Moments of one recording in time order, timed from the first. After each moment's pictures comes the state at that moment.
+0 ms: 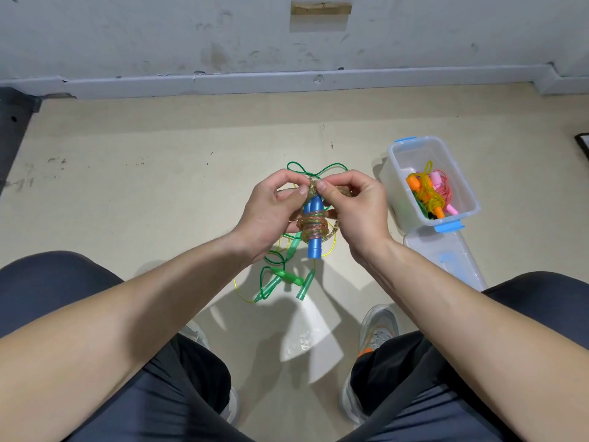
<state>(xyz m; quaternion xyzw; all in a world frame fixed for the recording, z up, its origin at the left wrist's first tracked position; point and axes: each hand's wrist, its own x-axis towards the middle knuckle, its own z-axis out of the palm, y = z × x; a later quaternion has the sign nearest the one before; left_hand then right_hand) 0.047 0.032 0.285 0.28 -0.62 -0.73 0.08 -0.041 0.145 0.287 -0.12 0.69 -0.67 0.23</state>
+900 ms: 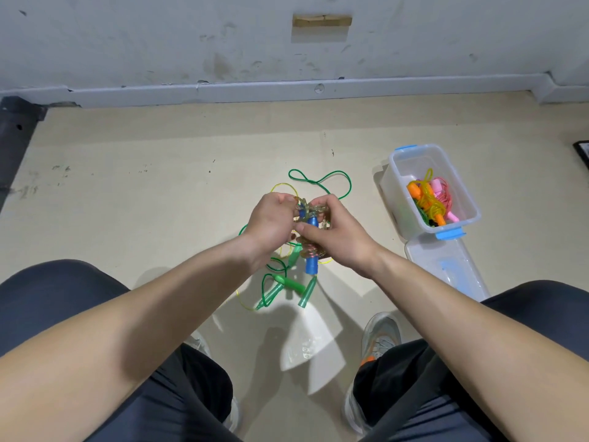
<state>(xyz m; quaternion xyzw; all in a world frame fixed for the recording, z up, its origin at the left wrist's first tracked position) 0.033 0.024 0.266 0.42 -0.64 -0.65 0.04 -0.043 0.144 0.255 -0.21 0.74 -0.50 0.40</state>
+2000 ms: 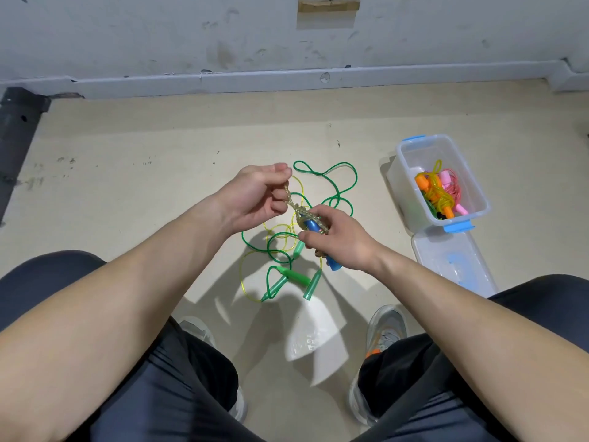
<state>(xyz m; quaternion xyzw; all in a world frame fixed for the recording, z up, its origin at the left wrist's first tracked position) 0.033 -0.031 0.270 0.34 -0.40 -0.85 0.00 -0.042 0.147 0.238 -0.29 0.77 -0.40 0.41</state>
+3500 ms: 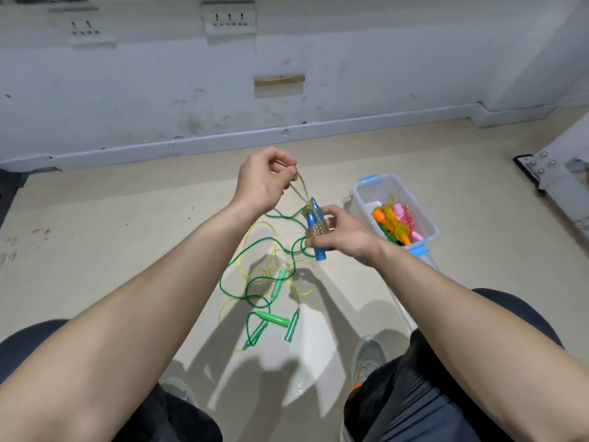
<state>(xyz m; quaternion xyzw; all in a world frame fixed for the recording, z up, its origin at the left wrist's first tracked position) -0.062 -0.001 0.340 0.24 -0.78 -0.54 0.18 -0.124 0.179 0.283 -0.19 0.76 -0.48 0.39</state>
